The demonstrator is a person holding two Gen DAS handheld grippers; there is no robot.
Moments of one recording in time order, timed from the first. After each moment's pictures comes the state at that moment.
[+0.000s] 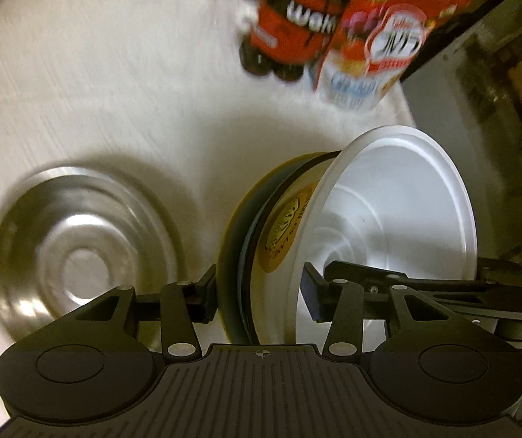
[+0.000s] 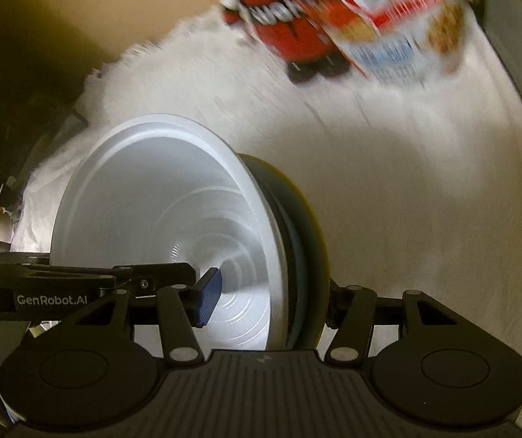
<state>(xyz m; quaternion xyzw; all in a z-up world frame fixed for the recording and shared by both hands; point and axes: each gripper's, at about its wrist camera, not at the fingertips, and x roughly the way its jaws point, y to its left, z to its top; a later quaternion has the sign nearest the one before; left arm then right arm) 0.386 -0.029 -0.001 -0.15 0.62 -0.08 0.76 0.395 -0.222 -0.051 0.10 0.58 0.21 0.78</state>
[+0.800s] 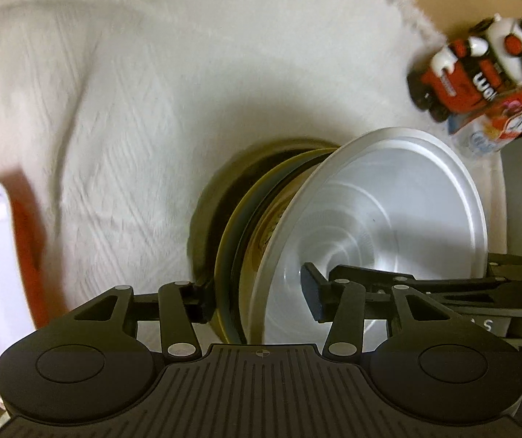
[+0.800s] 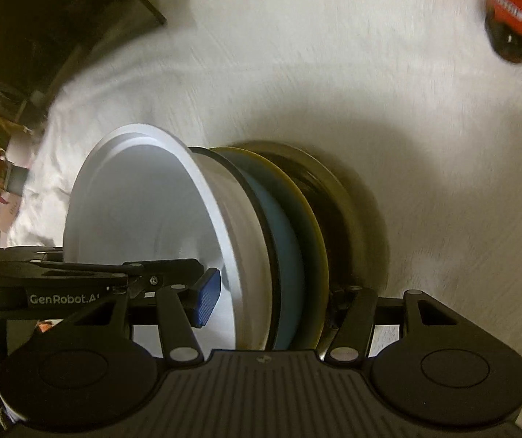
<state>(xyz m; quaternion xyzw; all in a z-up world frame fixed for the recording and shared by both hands) 0.349 0.140 -0.053 -0.23 0.65 0.02 0.72 0.422 -0.042 -0.099 0.03 0.66 0.29 0.69</state>
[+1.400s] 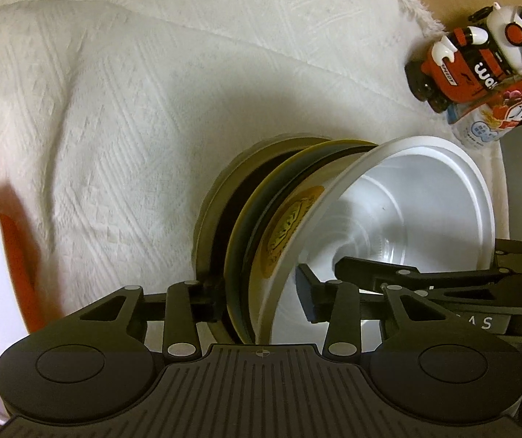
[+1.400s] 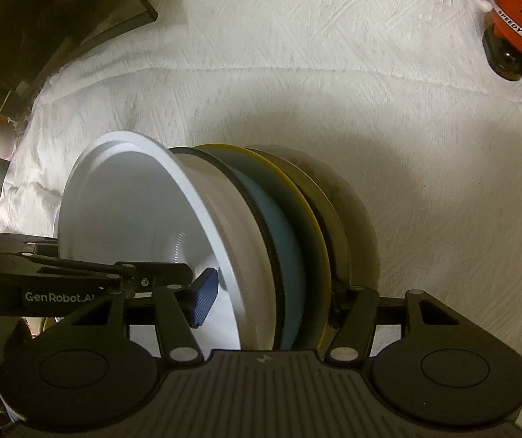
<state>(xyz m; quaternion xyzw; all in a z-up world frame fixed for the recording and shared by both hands) 0.357 0.147 -0.062 -0.22 0.65 0.00 0.73 0.420 -0.038 -0.097 0.00 0.64 0.28 0.71</state>
